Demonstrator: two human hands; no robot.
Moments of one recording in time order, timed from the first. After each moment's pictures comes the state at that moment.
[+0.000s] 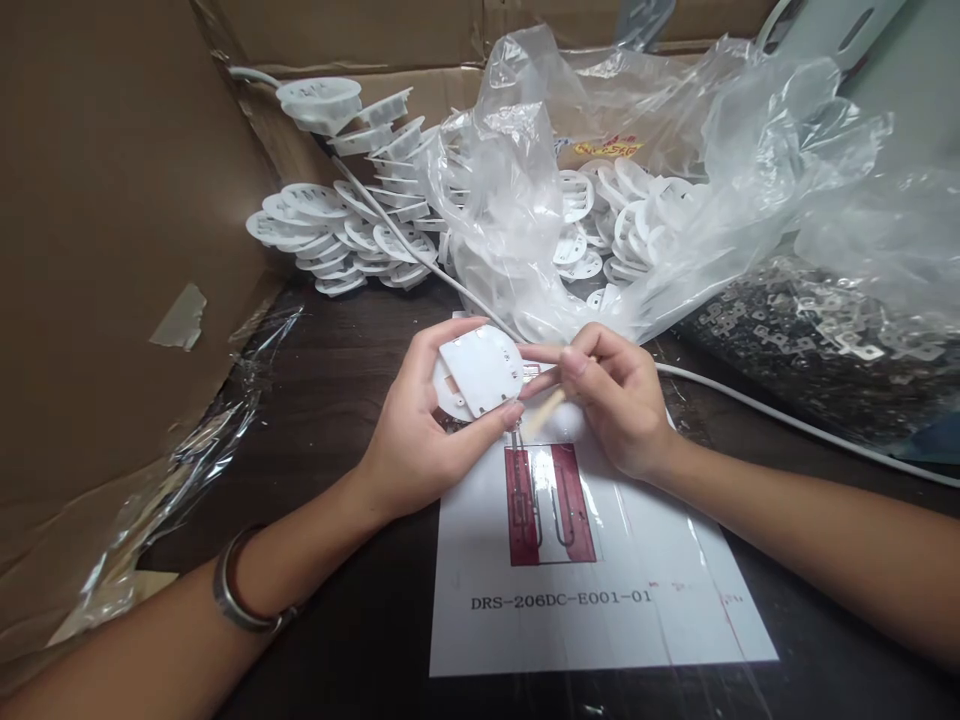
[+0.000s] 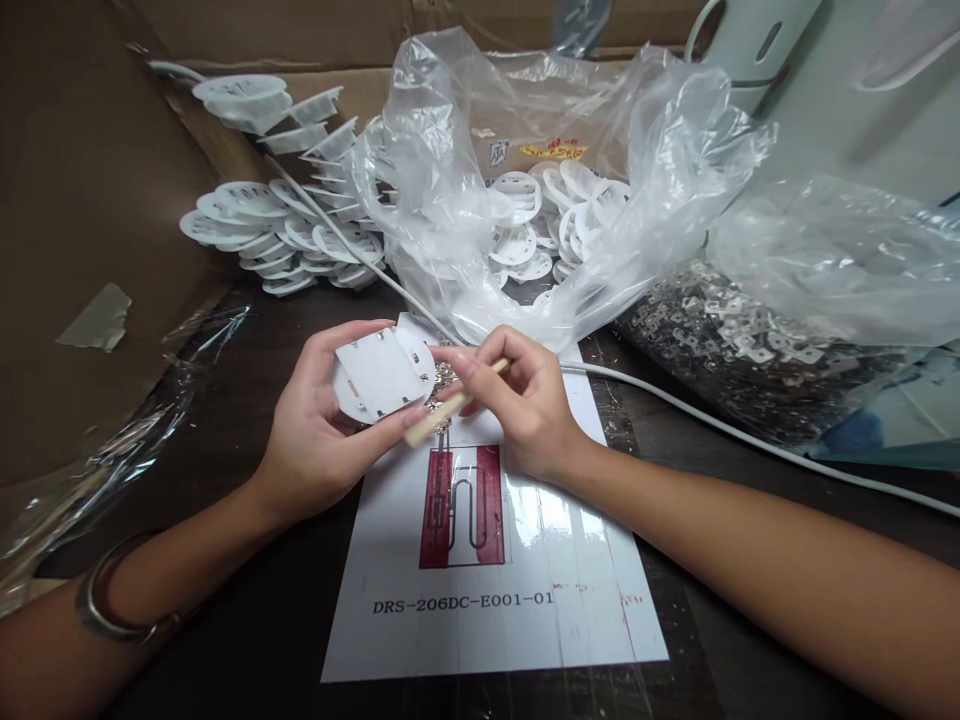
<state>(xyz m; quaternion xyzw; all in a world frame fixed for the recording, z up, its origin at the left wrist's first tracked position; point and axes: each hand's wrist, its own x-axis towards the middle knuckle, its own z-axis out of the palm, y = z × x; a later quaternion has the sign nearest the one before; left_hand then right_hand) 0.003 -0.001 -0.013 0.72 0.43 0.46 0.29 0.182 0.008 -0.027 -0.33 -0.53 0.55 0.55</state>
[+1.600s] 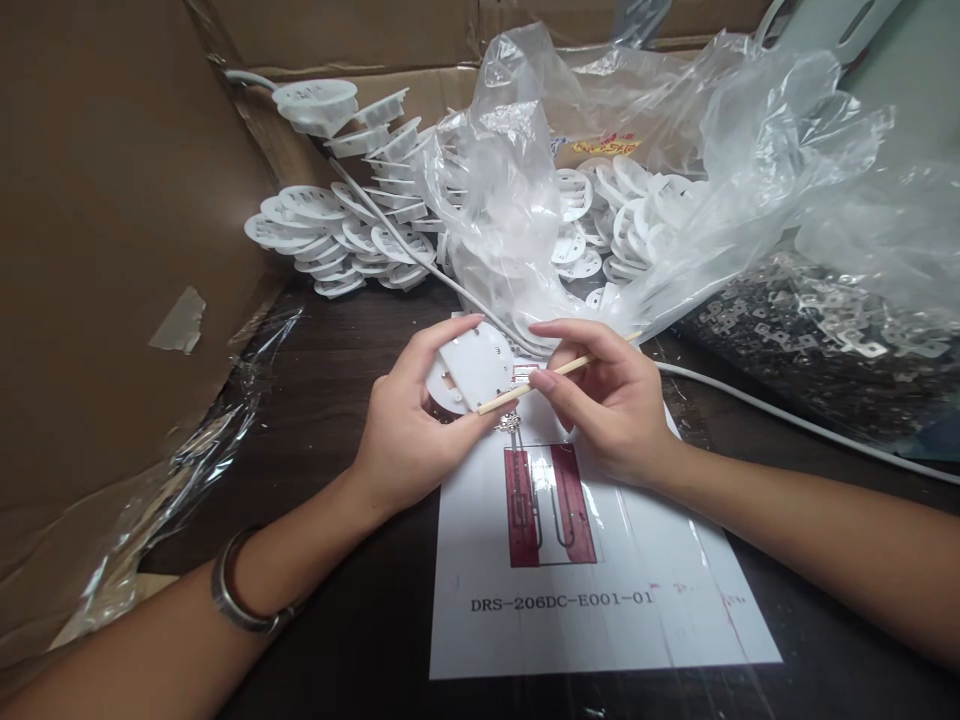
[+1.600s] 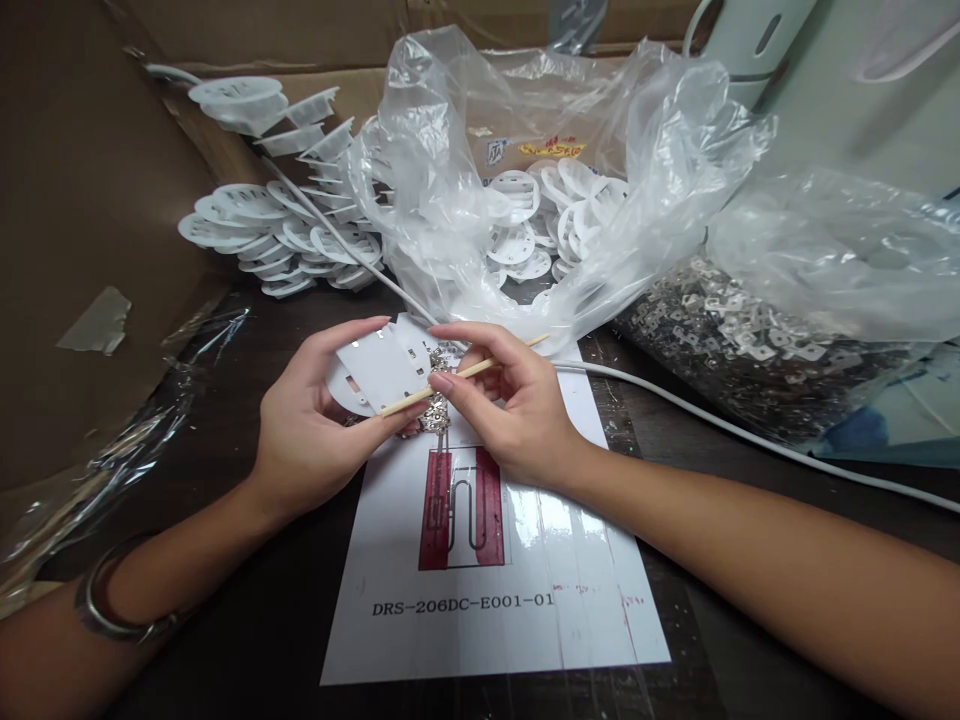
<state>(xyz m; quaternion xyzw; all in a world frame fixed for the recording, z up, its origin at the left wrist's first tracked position) 0.000 0.002 -0.013 0.73 0.48 0.45 0.19 0.179 0.005 -0.026 -0.32 -0.61 0.44 0.57</state>
